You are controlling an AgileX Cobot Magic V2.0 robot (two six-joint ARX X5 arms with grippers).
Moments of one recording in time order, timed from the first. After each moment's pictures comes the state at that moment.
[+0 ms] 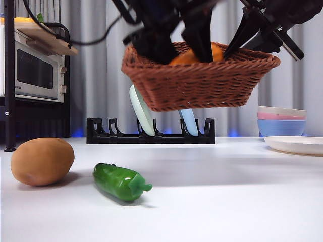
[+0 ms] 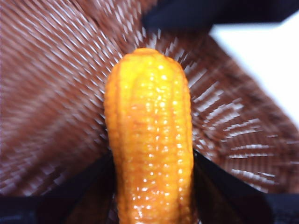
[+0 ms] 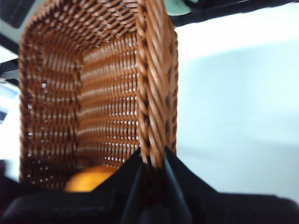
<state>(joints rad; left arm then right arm) -0.85 1.64 1.32 -0.39 -0.05 -0.13 0.26 1.37 1.07 -0.27 -0.47 0.37</state>
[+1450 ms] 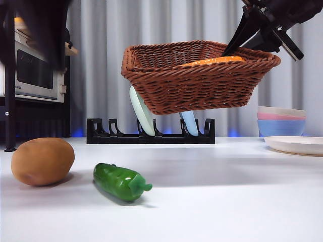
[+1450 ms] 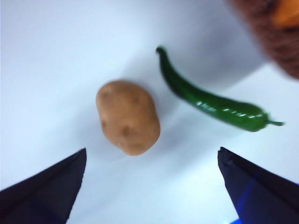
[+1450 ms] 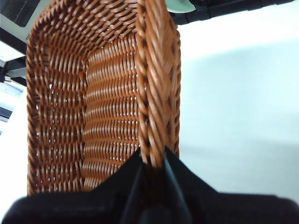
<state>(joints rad) -0.75 1.14 1.03 -0.96 -0.24 -0.24 0.26 1.37 1.07 -0.27 -0.49 0.37</state>
